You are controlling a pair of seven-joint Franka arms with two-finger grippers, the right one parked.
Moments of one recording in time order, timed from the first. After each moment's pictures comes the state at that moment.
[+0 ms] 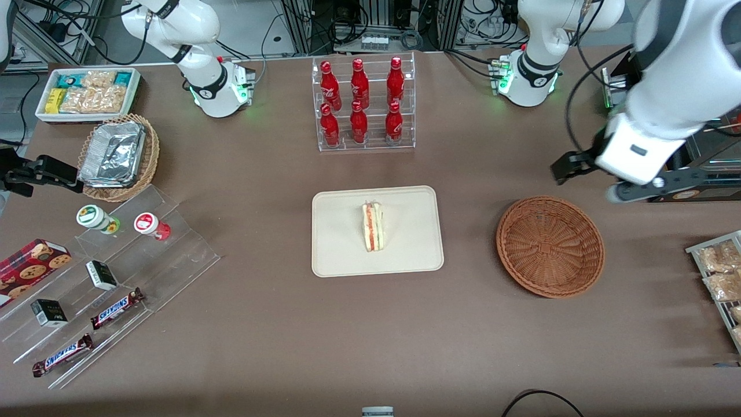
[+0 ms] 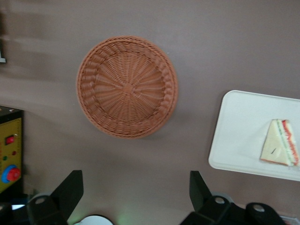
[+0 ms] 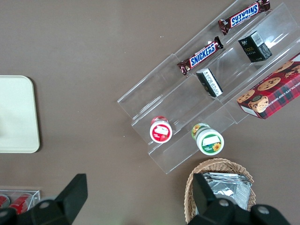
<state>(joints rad) -0.25 0.07 0.04 -1.52 0.02 1.49 -0.38</state>
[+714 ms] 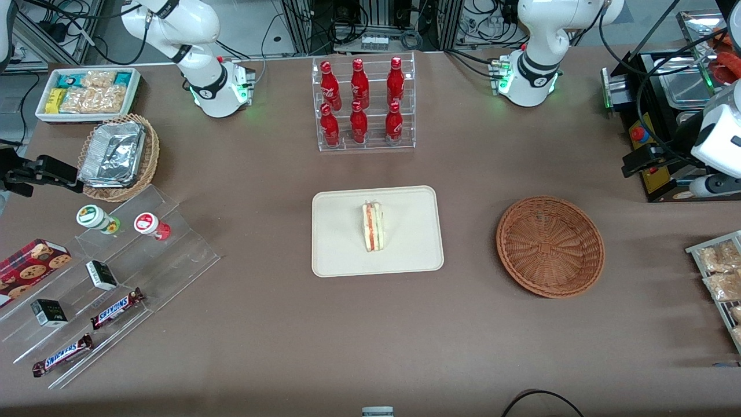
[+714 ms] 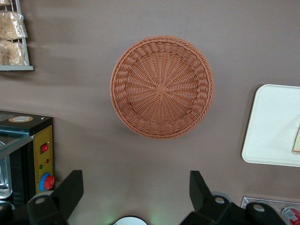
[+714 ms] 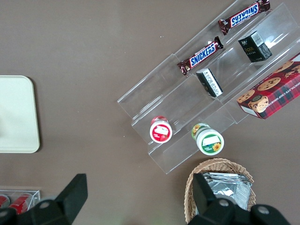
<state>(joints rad) -0.07 0.03 0.04 -1.57 0.01 1.49 -0.16</state>
